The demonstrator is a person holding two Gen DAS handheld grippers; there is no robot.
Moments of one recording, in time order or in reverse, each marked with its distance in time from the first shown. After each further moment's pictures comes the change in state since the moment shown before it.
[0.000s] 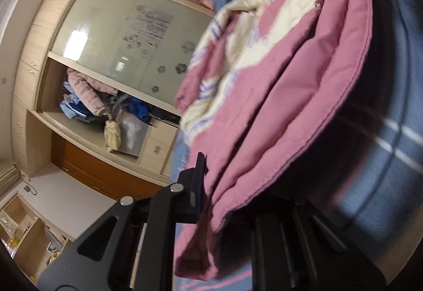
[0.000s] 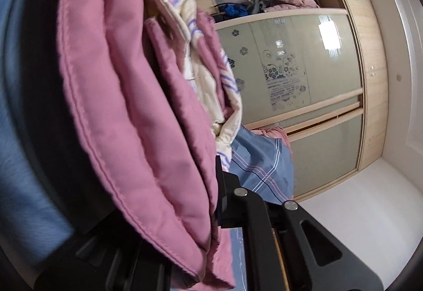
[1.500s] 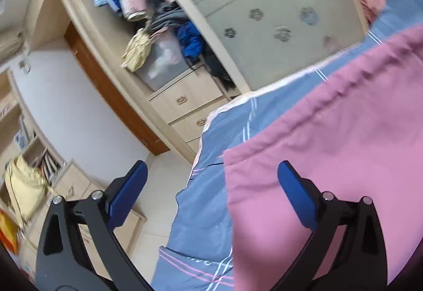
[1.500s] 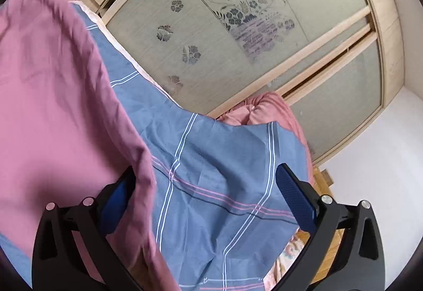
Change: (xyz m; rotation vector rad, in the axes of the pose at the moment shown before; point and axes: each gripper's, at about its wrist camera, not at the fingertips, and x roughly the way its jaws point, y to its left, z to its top) left arm 0.376 0.229 0.147 -0.587 0.397 0.094; right arm 0.360 -0.272 0.110 0.355 0.306 0.090
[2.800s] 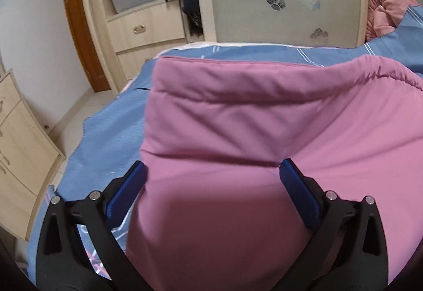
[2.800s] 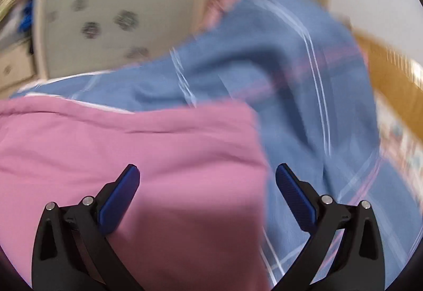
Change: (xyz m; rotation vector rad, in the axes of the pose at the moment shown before) left arm 0.110 -0.030 -0.098 -0.385 0.173 -0.319; right arm 0.132 0.039 -0.172 0.876 0.301 0.178
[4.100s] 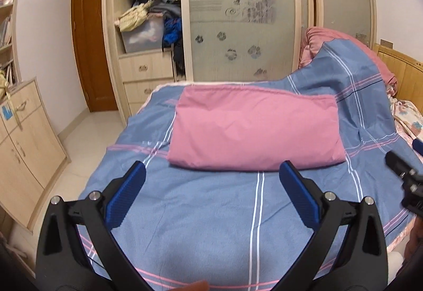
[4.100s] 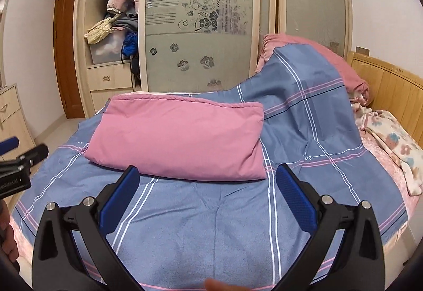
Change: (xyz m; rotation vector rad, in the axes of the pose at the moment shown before) left arm -0.408 0.050 -0.130 0.012 -0.197 -0.183; right arm -0.401 -0.039 -0.130 -0.181 -0.193 0.348
